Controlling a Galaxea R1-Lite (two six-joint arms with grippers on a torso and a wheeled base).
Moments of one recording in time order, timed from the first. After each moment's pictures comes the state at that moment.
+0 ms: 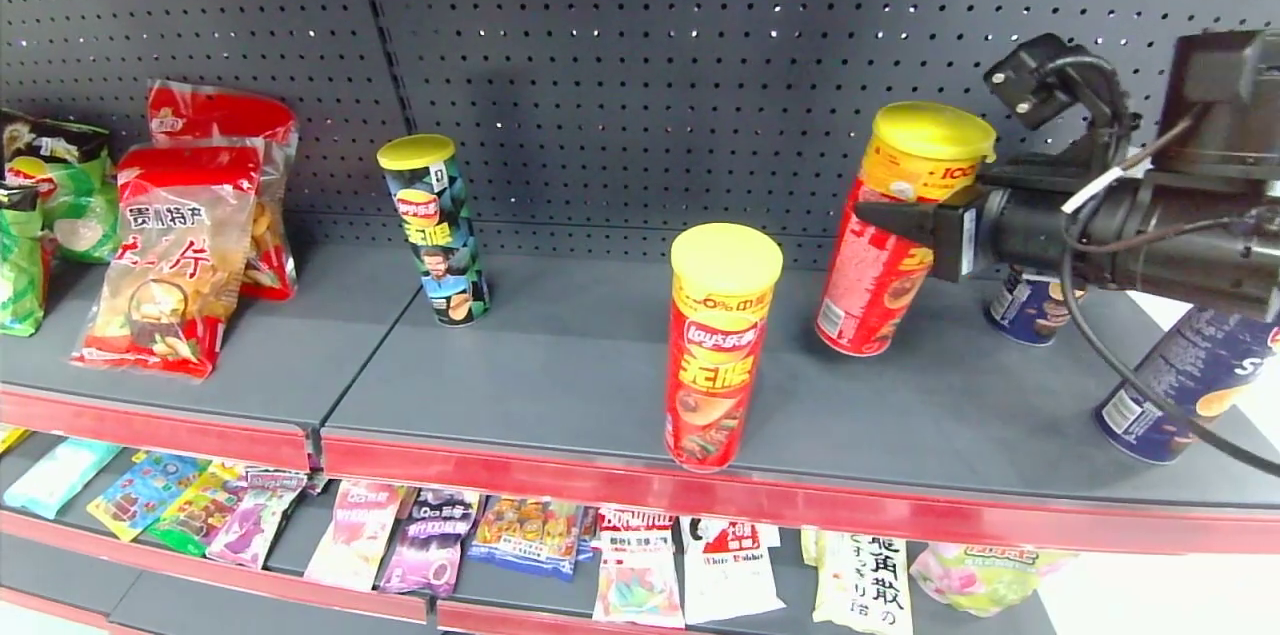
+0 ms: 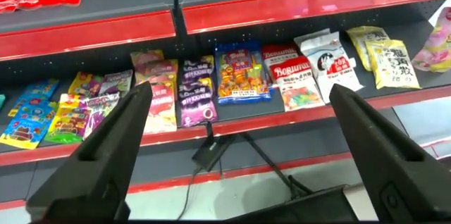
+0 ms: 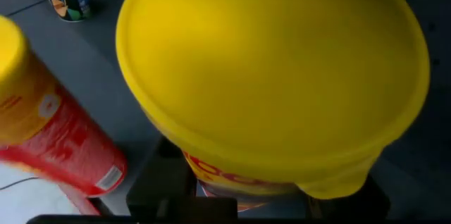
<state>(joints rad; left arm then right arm) -0.08 0.14 -0.38 0.48 -0.14 0.11 0.36 1.57 -1.04 -0.32 0.15 -0.20</state>
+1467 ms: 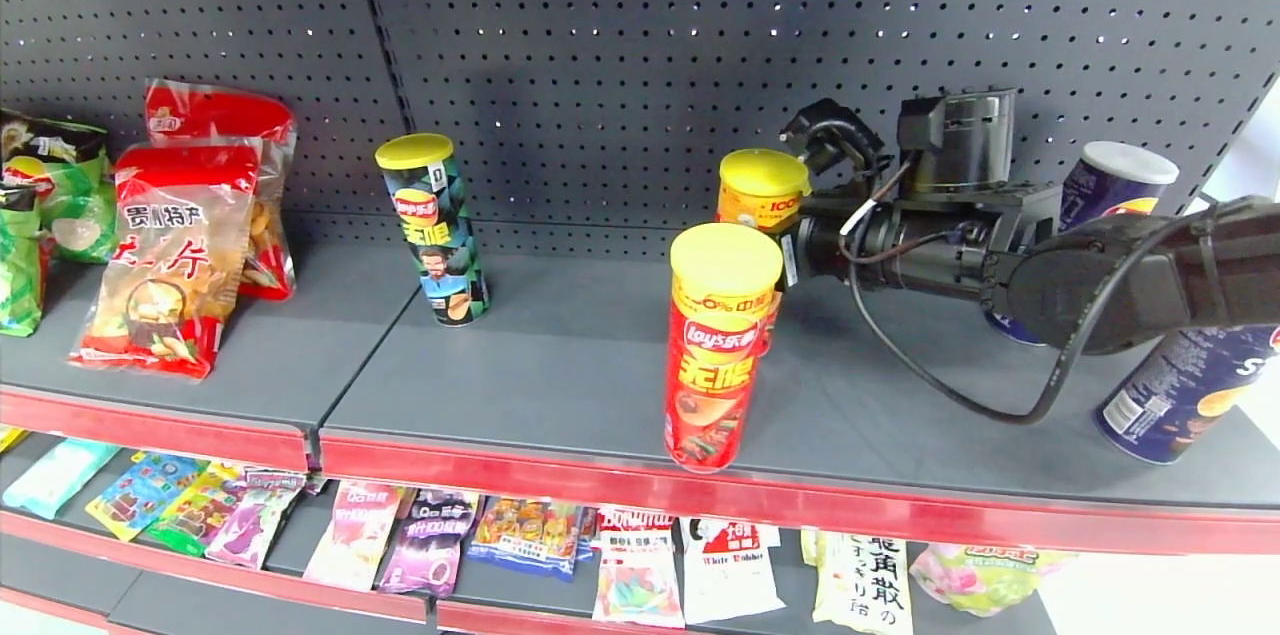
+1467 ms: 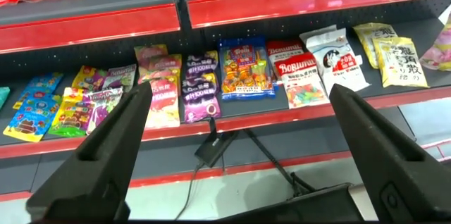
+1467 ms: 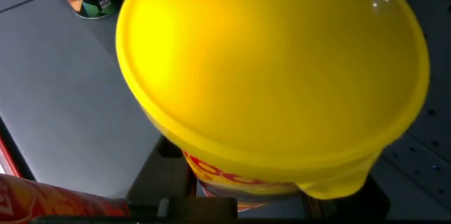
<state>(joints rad) -0.08 0.14 -0.36 0.48 -0.13 0.11 0.49 1.90 -1.25 -0.38 0.14 -0.20</state>
